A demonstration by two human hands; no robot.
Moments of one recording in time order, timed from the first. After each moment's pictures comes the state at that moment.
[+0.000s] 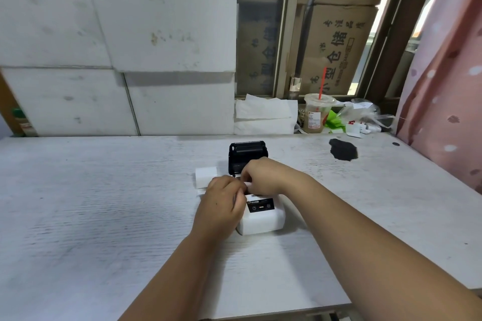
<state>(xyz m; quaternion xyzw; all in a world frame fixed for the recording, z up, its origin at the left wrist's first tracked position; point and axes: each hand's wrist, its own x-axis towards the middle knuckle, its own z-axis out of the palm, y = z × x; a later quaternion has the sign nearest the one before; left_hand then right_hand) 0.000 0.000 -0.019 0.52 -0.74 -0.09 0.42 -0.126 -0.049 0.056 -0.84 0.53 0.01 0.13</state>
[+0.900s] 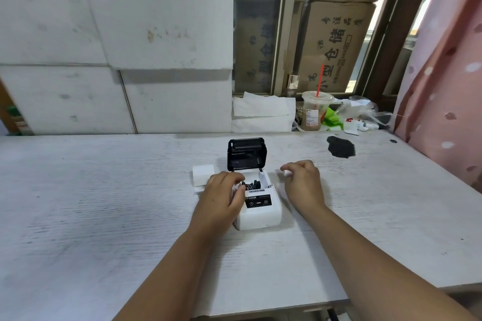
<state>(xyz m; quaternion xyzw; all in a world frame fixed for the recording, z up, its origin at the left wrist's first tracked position) 0.001 0.000 -0.017 0.52 -0.73 -0.14 0.42 -0.190 -0.051 -0.019 -0.63 0.68 -0.36 0.12</state>
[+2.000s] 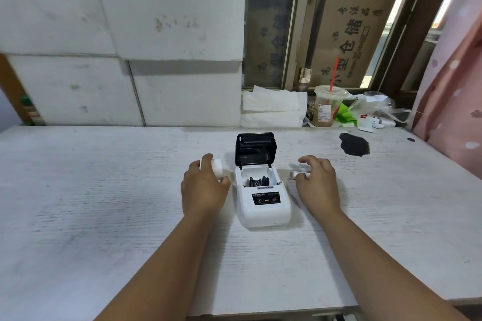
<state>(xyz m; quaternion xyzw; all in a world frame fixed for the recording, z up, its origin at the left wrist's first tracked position) 0.020 -0.034 -0.026 0.74 -0.56 -0.07 0.36 -0.193 -0.045 -0.019 -0.60 0.68 -0.40 0.13</state>
